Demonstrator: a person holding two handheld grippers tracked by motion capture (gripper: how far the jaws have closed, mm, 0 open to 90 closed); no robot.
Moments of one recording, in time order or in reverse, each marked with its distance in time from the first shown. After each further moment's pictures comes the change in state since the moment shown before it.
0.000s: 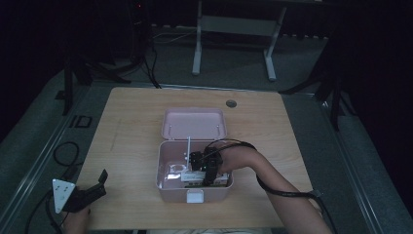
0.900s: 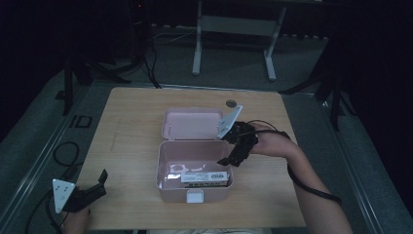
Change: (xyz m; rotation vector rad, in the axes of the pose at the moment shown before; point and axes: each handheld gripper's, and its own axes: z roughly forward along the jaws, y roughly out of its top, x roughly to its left) left arm 0.000 0.000 0.000 0.000 0.002 0.000; right arm -0.003 -0.083 -0.091 -0.427 -0.189 0.074
